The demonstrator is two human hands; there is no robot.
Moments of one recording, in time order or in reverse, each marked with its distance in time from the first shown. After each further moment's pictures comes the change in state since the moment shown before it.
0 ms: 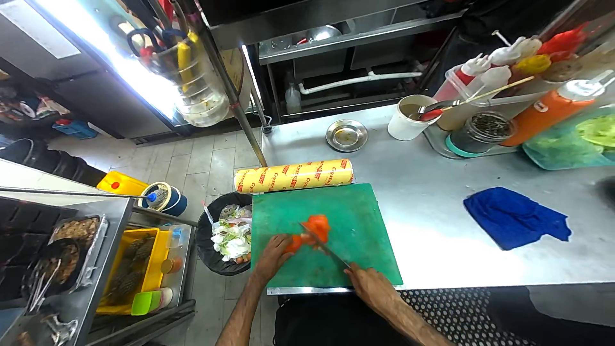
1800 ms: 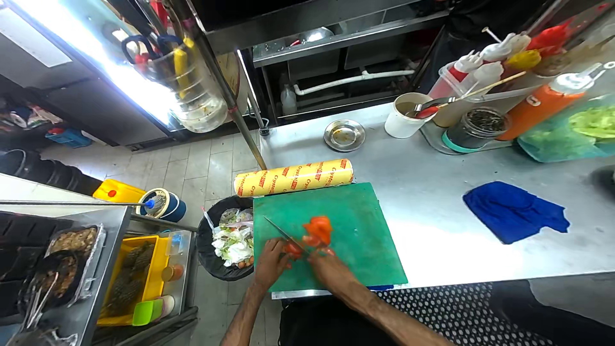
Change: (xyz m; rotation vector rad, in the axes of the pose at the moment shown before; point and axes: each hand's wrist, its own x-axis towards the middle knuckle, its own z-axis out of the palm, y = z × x) left_hand -0.011 0.004 -0.014 0.037 0.076 -0.128; right_hand 0.043 -0.097 -0.002 0.100 0.034 -0.168
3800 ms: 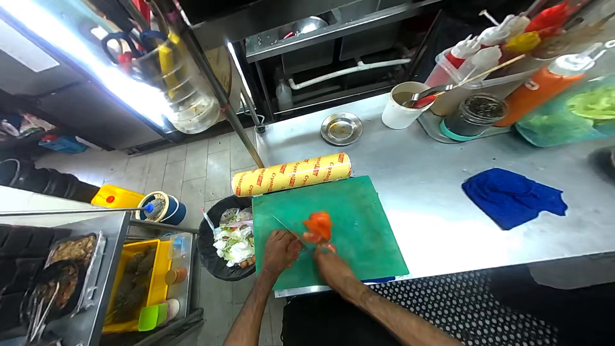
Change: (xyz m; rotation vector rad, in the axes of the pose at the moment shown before) left_hand 0.033 0.004 0.018 0.111 0.003 -0.013; right_hand 0.014 0.004 0.019 -0.013 -0.047 0.148
